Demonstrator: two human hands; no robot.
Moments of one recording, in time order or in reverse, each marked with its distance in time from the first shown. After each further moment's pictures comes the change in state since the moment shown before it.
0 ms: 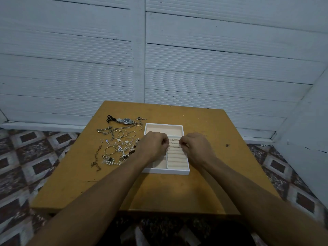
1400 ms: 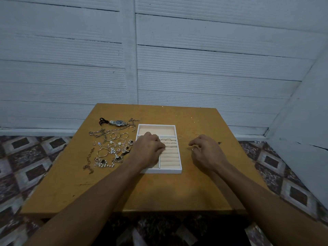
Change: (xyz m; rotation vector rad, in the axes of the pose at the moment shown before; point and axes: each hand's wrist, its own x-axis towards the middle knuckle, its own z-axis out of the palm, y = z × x) left_hand -0.008 -0.007 0.015 0.224 0.151 0.361; right_hand -0.039 0.034 -0.023 0.120 -0.041 0.248
